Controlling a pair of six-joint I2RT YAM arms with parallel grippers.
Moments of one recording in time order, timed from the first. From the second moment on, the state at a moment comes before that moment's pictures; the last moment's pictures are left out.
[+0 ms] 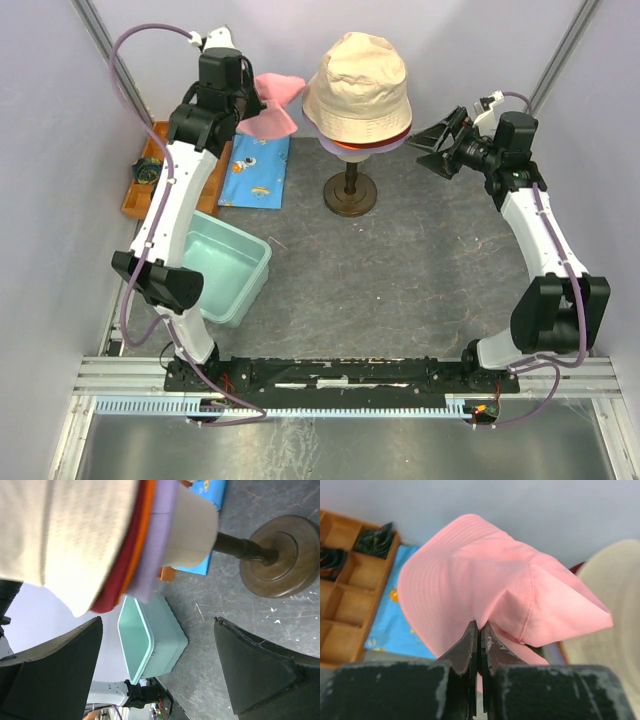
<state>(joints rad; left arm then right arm) -0.34 1.81 2.21 -0.80 -0.33 -0.43 -0.03 1.51 1.31 -0.12 -0.79 0.89</state>
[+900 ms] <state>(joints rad) 0.00 1.37 1.74 -0.29 0.28 -1.16 0.35 1.44 1.52 0.07 -0.76 1.19</state>
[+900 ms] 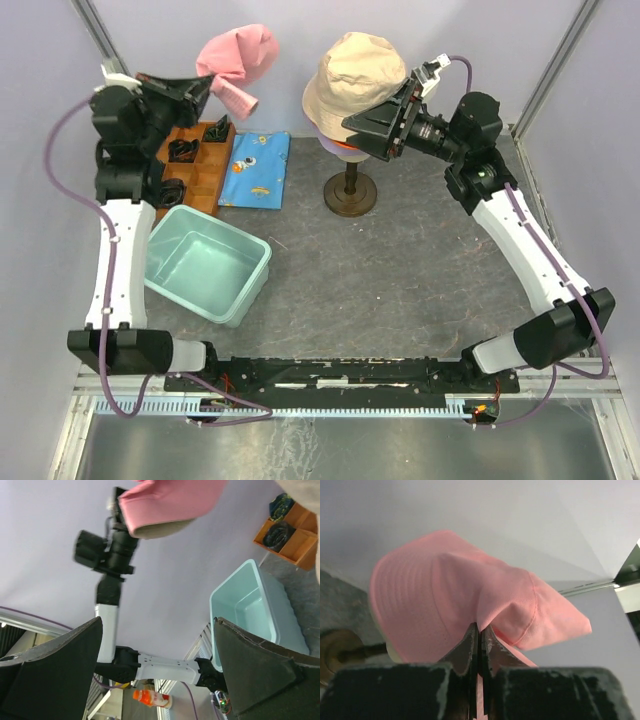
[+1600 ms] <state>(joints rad) 0.00 1.45 1.42 0.49 0.52 -1.81 0.47 1.62 1.60 0.34 -0.68 1.67</state>
